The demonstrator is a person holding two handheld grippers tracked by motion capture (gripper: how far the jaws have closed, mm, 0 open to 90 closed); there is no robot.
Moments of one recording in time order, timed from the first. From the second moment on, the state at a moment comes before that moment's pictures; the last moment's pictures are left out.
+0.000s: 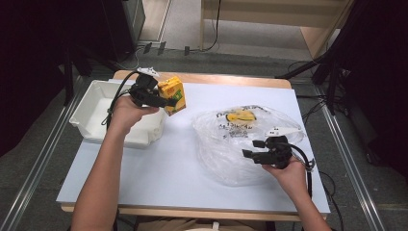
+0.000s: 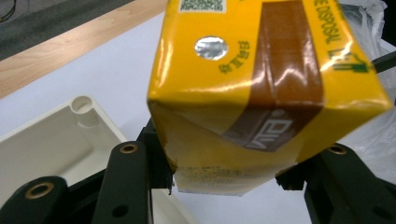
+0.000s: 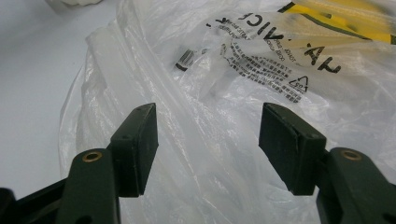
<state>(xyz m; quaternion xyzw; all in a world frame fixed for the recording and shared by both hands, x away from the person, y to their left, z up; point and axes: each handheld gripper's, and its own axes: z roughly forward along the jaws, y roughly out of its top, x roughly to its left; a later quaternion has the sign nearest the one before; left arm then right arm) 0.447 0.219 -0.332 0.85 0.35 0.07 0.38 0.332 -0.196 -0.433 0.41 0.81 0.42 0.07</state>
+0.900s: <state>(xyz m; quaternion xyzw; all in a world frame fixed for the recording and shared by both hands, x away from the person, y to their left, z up) 0.451 0.253 -0.330 0.83 0.39 0.09 0.38 0.332 -0.198 -0.433 0.40 0.81 0.42 0.06</state>
